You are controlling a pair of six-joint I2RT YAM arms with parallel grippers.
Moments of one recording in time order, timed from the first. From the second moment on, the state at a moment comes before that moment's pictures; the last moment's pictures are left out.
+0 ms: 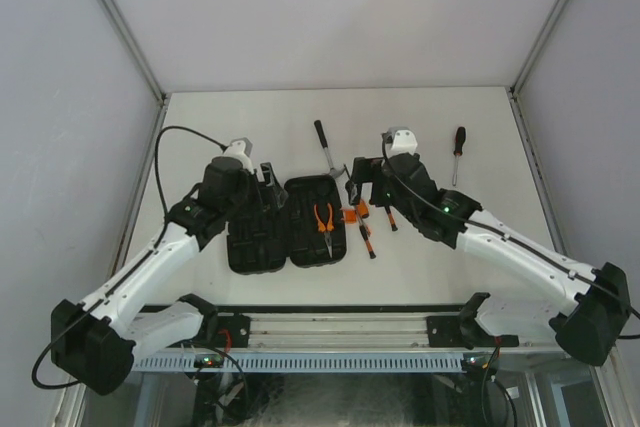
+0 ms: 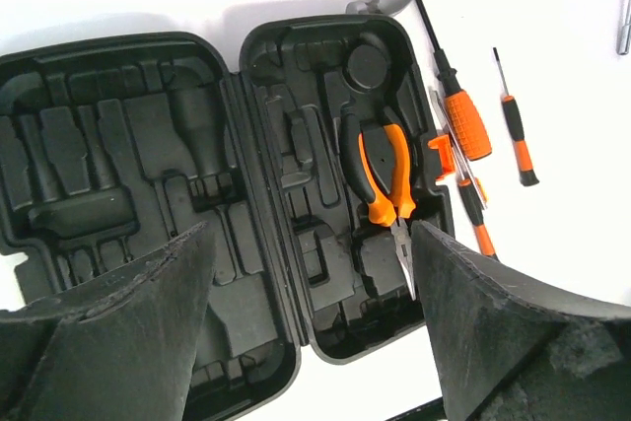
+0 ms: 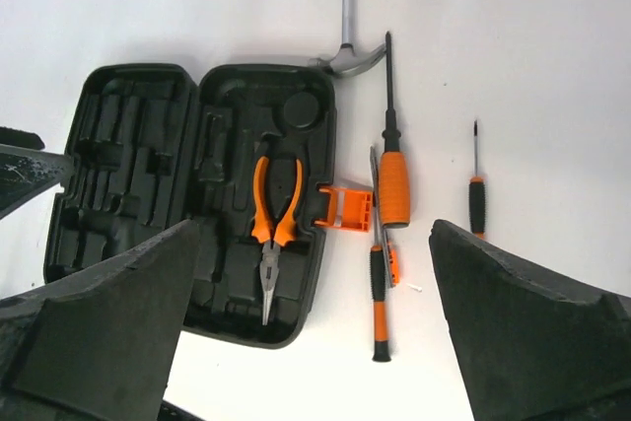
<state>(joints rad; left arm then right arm) -0.46 1.01 0.79 -0.40 -0.02 -0.53 0.81 1.18 1.00 -0.39 0.33 0.53</state>
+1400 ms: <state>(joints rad) -0.58 1.59 1.05 -0.36 -0.01 -0.60 0.73 1.65 1.02 -0.24 -0.09 0.71</state>
